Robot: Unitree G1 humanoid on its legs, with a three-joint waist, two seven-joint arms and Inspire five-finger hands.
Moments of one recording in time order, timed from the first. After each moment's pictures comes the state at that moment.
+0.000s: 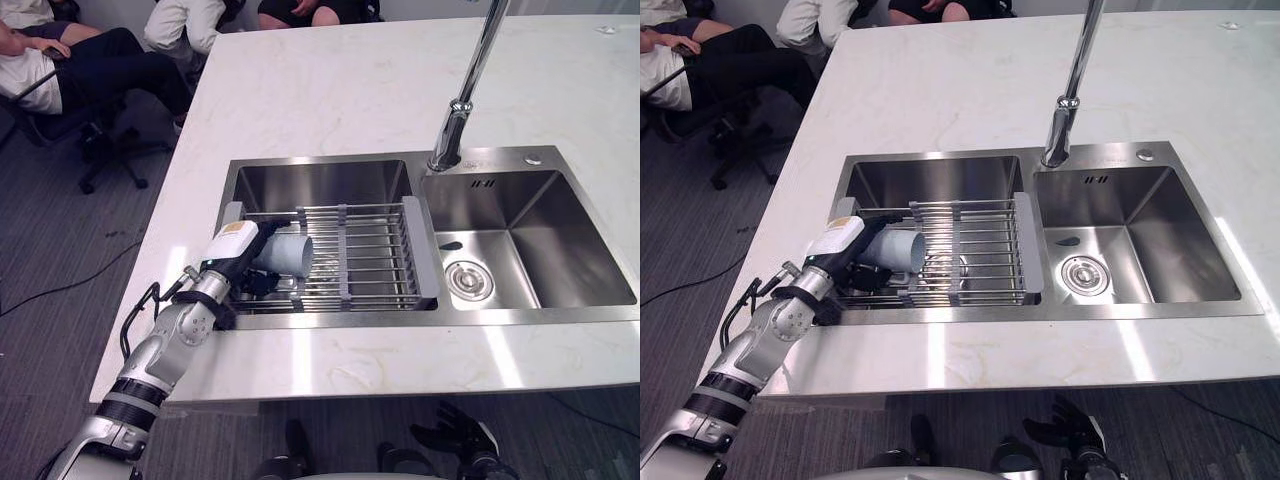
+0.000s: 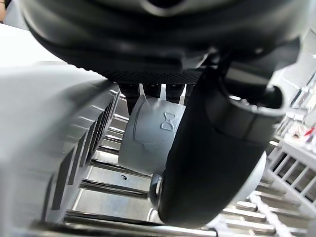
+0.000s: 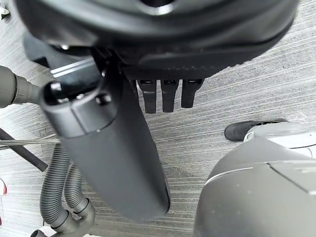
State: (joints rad) left arm -0.31 0.62 -0.29 0.21 0.58 -0.15 0.00; right arm 0.19 -0.19 -0.15 0.87 0.11 -0.10 0.07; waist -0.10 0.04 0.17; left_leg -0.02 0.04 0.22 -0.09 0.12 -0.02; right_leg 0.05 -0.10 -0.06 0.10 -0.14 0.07
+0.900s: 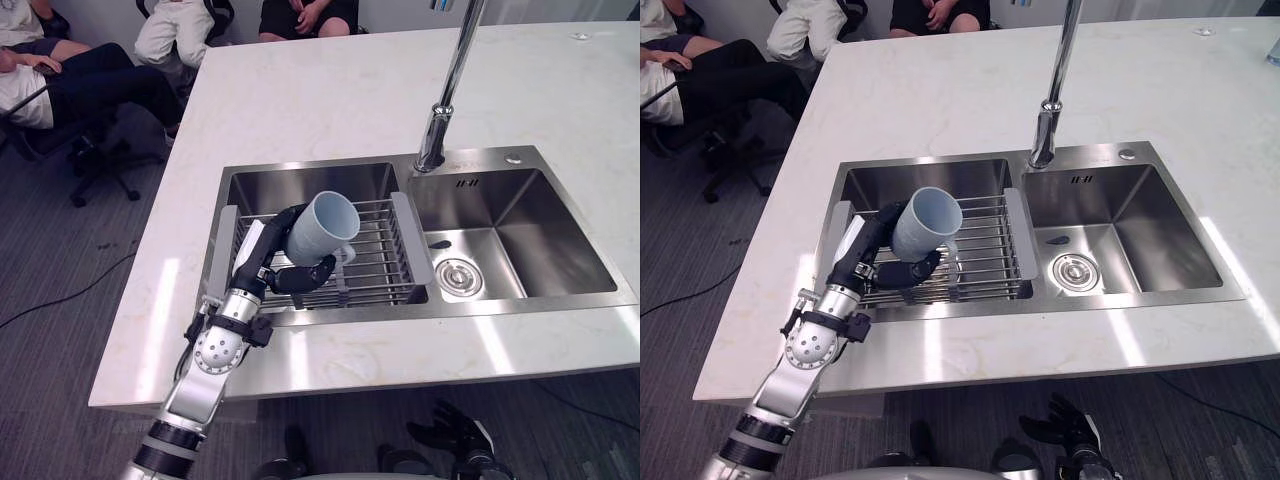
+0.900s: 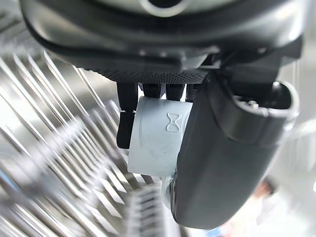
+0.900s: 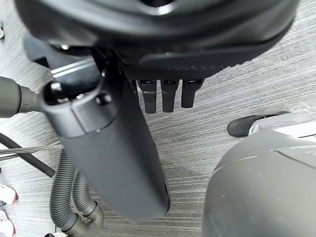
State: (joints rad) left arm -0.03 0.28 -0.22 -0.11 -0.07 -0.17 0.05; right arm 0.19 -0.17 -0.15 0.88 0.13 -0.10 0.05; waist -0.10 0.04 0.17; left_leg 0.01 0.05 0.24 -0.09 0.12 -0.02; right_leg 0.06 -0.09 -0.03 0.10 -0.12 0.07
